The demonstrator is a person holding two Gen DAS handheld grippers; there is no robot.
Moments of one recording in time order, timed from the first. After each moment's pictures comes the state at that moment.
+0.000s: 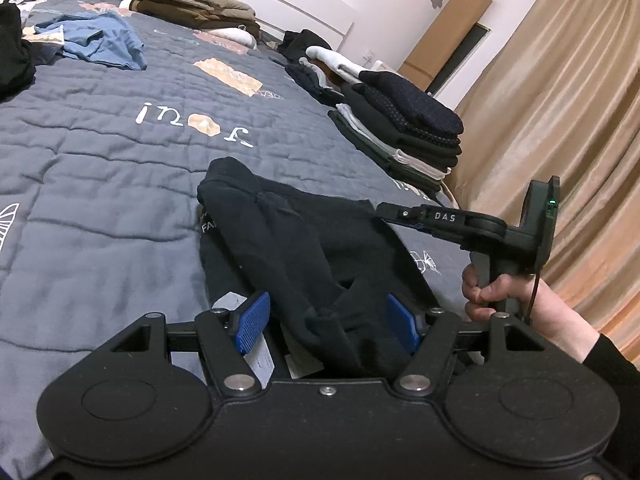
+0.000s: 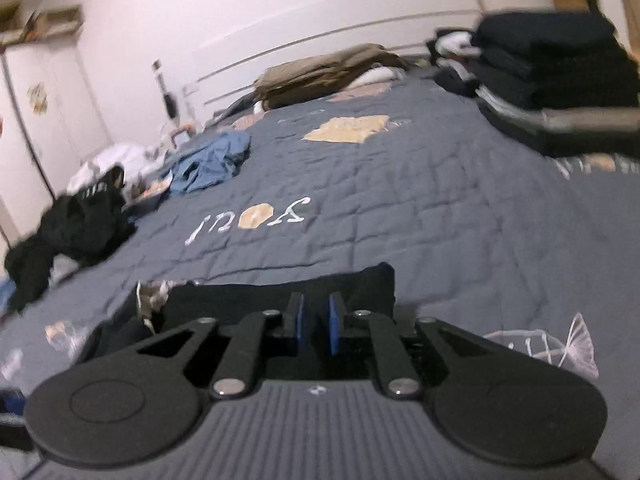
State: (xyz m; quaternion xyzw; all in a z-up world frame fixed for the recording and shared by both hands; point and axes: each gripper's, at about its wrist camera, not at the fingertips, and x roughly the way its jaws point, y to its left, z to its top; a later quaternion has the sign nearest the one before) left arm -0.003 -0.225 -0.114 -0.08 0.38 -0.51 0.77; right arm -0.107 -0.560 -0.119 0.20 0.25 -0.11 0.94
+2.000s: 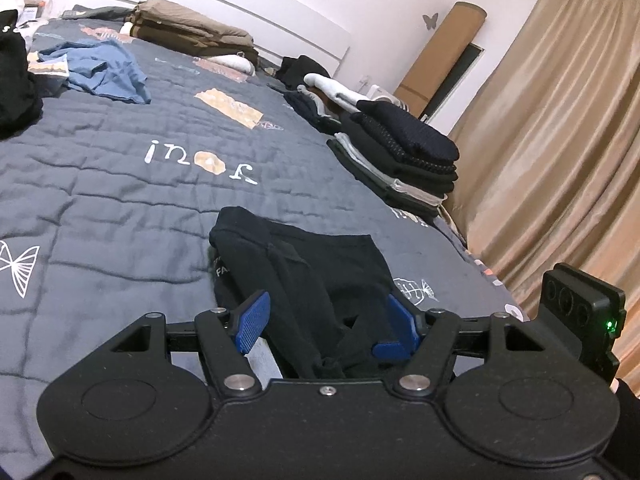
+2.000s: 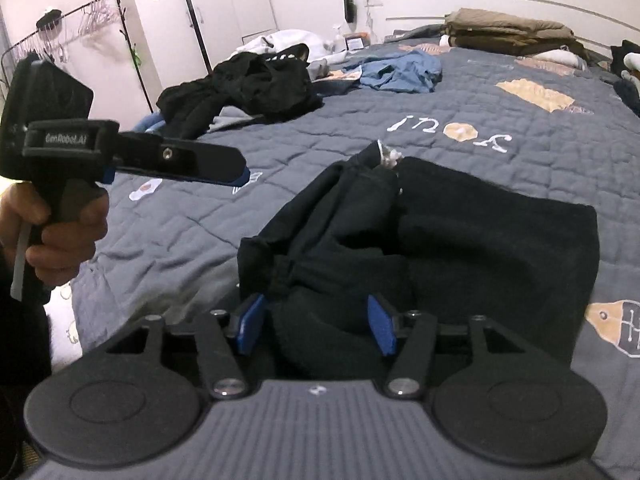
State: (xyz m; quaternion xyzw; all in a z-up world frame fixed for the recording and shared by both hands) left arm 0.010 -0.207 -0.091 -0.09 0.35 -0.52 0.78; right arm -0.148 -0.432 -0.112 0.06 0.36 0.14 0.92
